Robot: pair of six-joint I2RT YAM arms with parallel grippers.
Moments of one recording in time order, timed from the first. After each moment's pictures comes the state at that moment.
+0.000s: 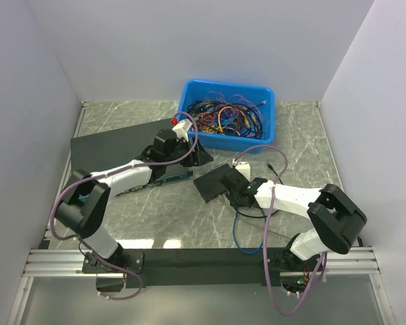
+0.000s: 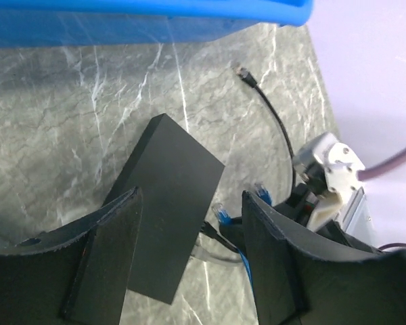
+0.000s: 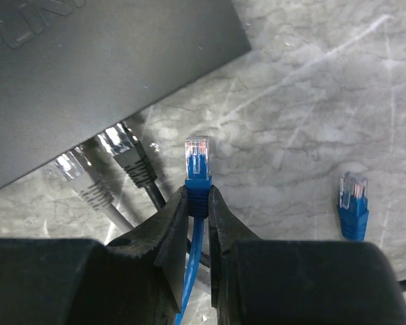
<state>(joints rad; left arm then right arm) -0.57 1.60 0.92 0.27 0.36 -0.65 0.81 1.46 0.71 -0.41 0.38 0.70</state>
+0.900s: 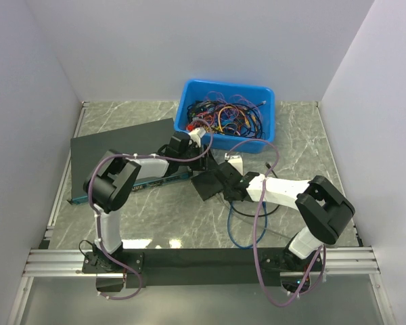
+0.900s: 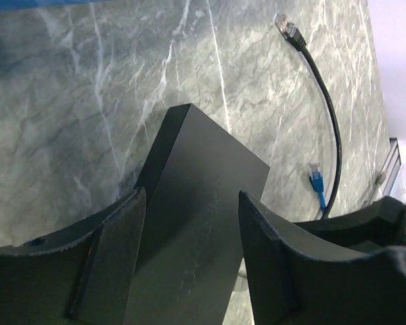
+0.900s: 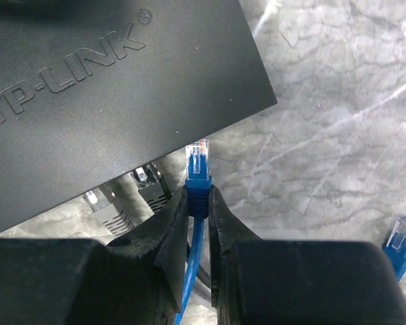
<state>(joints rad) -0.58 1.93 1.06 0.31 0.47 -0.58 0.80 1.57 0.82 -0.38 0.40 0.65</state>
